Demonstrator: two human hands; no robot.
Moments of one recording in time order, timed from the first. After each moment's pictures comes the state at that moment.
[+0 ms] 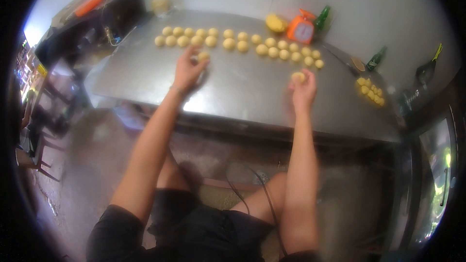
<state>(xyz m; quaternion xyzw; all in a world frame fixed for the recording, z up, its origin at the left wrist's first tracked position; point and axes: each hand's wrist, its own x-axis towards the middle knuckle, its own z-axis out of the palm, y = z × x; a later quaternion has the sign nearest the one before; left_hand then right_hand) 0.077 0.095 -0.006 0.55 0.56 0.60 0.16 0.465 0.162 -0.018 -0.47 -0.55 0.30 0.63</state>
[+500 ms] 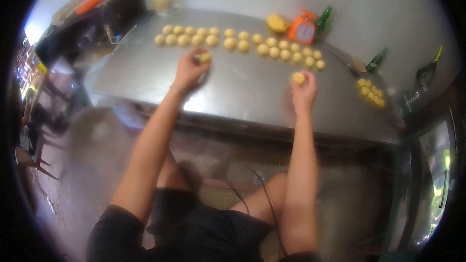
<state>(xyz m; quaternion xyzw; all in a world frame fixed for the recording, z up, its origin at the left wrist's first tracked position) 0.079 0.093 -0.005 0.56 0.57 0.58 0.18 0.464 0.159 -0.016 -0.48 -0.58 0.28 0.59</state>
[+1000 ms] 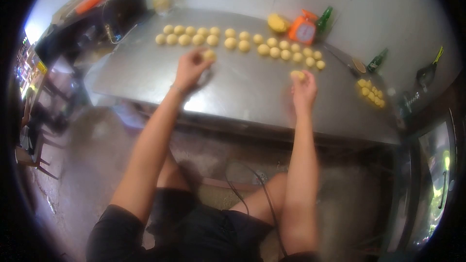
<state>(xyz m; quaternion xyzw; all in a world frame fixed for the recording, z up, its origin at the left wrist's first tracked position) 0.077 0.092 0.000 0.57 0.59 0.55 0.16 0.464 0.159 -0.015 -0.47 -0.56 0.32 0.61</state>
